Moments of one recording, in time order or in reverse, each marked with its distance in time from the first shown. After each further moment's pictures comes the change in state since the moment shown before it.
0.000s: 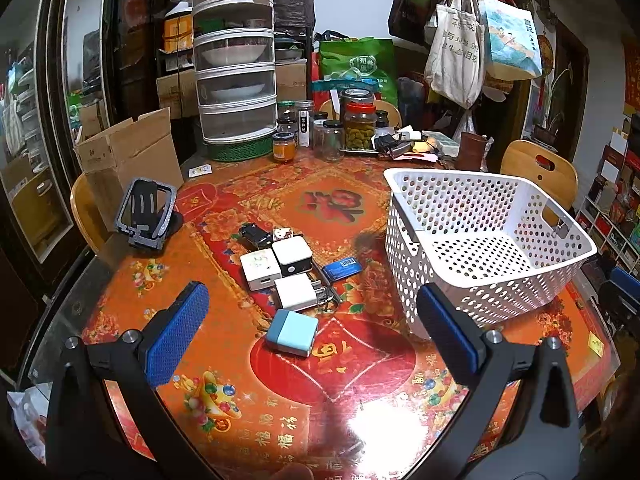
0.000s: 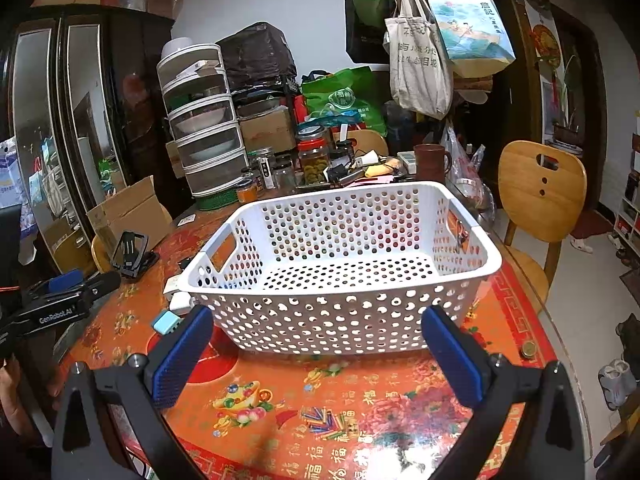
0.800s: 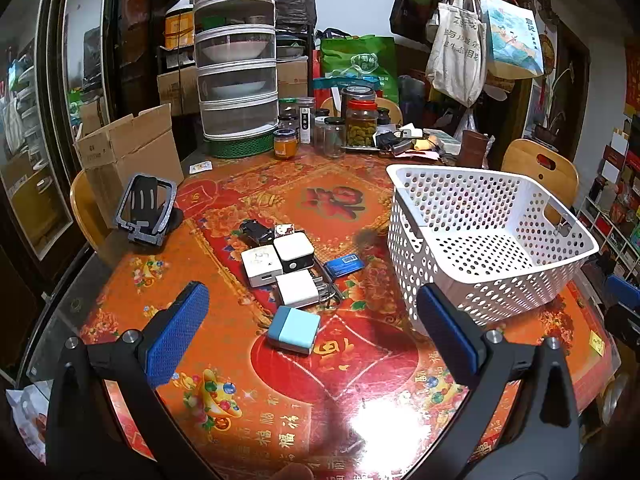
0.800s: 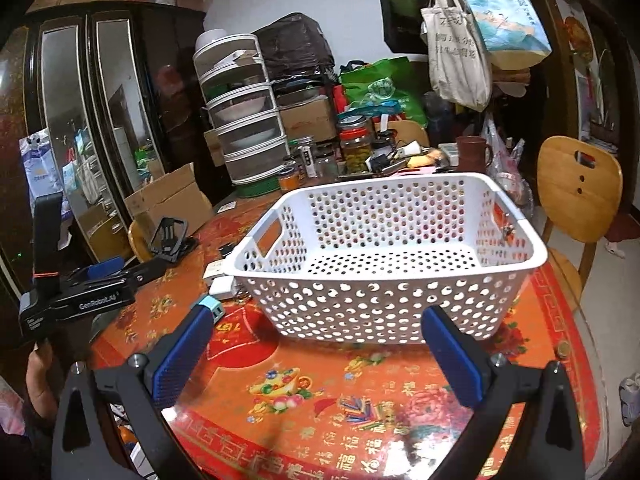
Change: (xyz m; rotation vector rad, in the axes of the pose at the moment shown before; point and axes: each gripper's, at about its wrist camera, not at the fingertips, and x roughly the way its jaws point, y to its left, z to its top) left arm 0.005 0.005 -0.002 -0.007 0.011 0.004; right arm 0.001 0.016 -0.008 -0.028 0.041 0.165
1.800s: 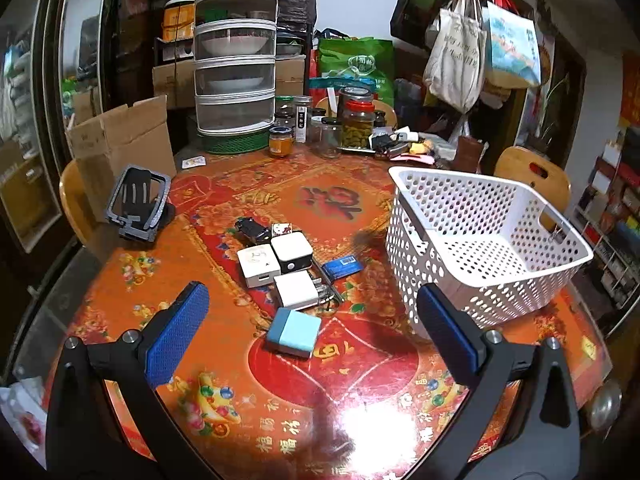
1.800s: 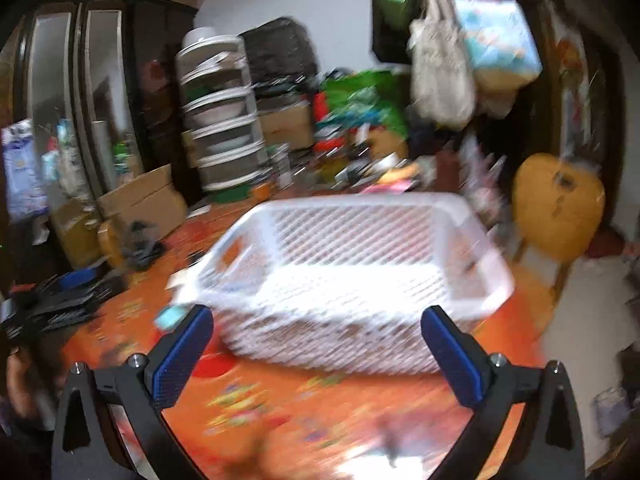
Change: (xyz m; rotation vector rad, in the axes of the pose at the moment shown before) left arm 0.013 0.019 -0.004 -0.030 -0.008 -0.052; right arm -0.006 -0.048 0.058 -0.074 -0.054 -0.237
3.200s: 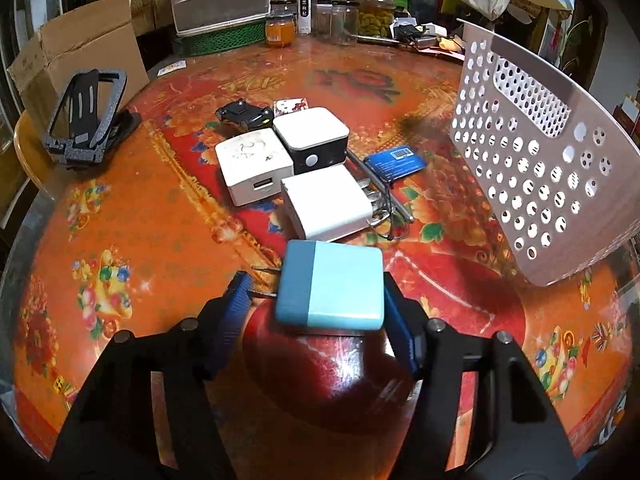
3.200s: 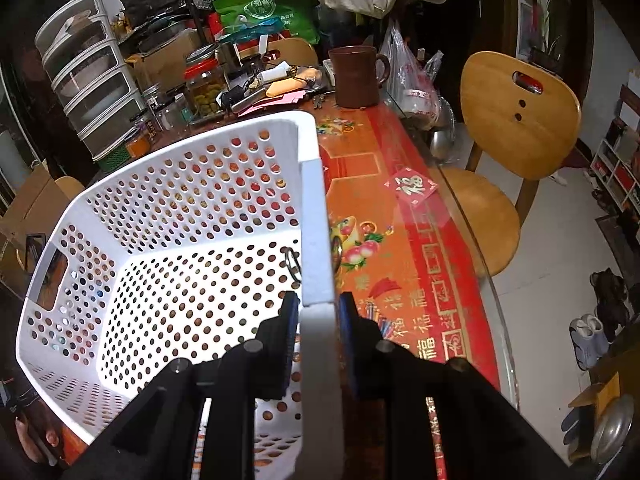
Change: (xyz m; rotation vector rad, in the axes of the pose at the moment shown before) left arm 0.149 0.022 -0.052 0.041 0.326 0.028; right arm 0.148 -0.106 -0.008 0.192 0.399 -0.049
